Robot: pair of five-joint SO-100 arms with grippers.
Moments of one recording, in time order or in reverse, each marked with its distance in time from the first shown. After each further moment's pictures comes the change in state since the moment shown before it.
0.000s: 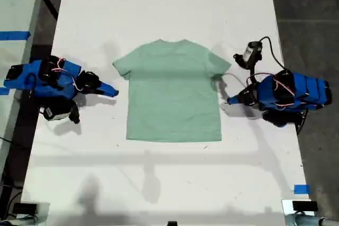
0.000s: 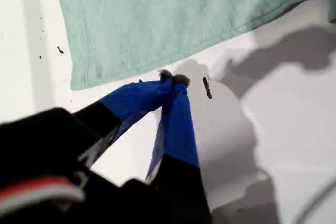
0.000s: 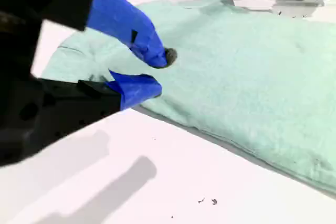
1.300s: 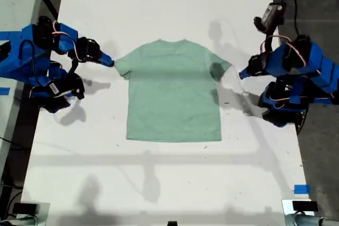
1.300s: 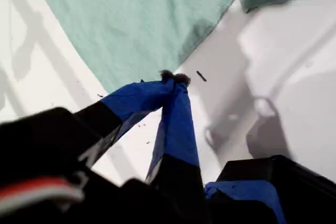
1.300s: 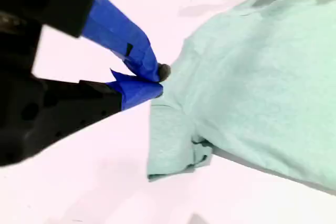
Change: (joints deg) arm 0 -21.4 -59.6 -63.4 20.2 23.4; arm 1 19.5 -47.9 -56.0 18.2 3.8
